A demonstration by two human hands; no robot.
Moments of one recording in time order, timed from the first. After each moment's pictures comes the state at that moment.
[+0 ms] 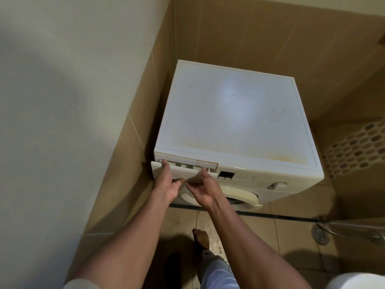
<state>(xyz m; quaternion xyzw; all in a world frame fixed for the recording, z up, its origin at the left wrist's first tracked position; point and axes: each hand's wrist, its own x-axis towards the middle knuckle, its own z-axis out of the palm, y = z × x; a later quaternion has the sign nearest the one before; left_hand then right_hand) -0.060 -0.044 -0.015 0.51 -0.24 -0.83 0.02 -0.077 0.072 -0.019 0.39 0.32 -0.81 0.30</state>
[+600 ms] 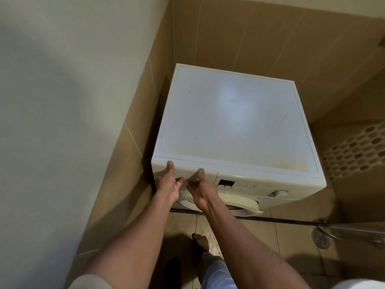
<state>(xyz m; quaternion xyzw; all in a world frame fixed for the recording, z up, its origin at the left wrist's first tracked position) -0.090 -0.044 -0.026 0.50 -0.31 -0.81 0.03 -0.101 0.056 -0.040 0.38 0.42 -0.78 0.25</state>
